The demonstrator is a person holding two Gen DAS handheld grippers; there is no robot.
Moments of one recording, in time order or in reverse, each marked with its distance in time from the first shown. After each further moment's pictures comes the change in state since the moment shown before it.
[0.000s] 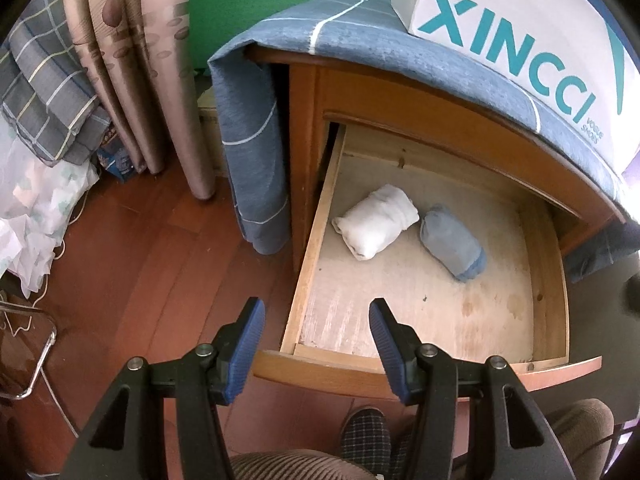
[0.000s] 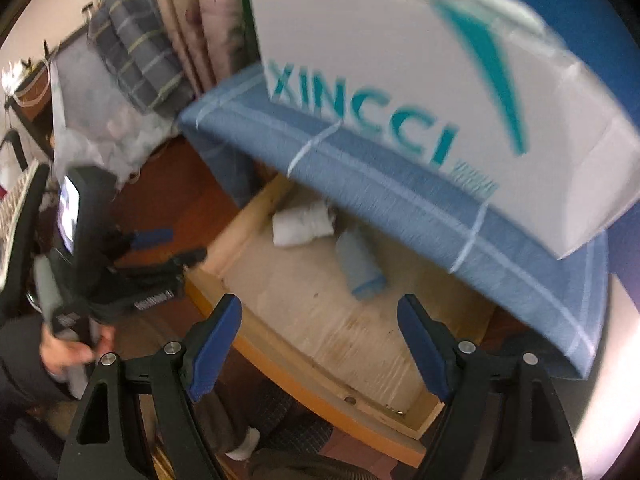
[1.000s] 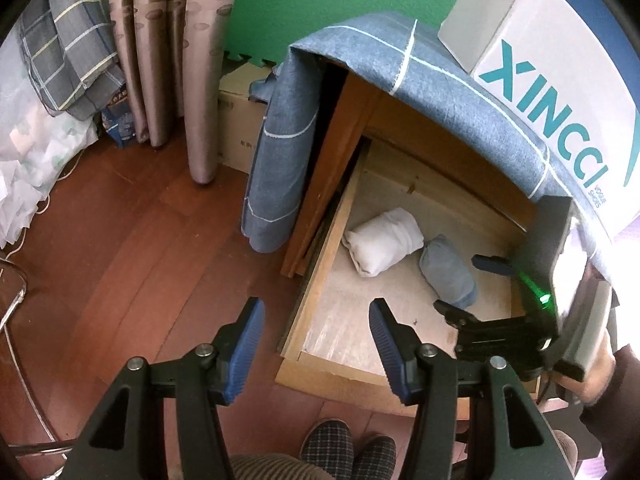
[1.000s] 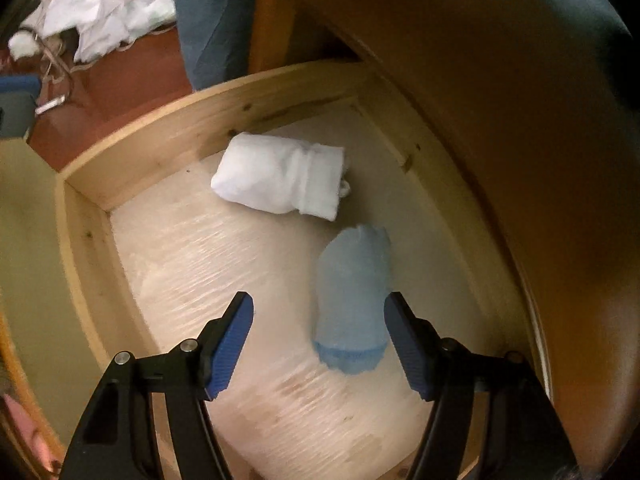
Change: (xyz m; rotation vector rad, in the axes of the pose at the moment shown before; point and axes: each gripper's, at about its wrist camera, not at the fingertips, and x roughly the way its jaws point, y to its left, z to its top) left arm -0.001 0.037 0.003 -0.182 -0.023 -0.095; right arm 0.181 0.023 0.007 -0.457 0.139 -0.178
